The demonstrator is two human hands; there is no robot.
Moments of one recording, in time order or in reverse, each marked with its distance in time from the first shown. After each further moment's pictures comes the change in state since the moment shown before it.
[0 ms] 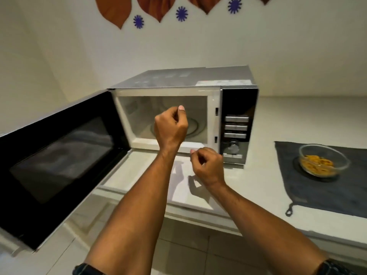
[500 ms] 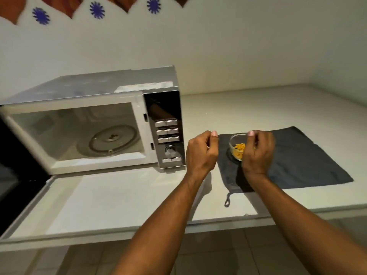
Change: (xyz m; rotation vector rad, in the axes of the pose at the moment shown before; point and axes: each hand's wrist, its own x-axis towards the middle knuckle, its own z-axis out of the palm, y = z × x) left_hand -0.143 0.102 0.166 -0.386 -0.541 0.068; right_hand 0.024 0.097 -0.252 -0.489 0.687 0.097
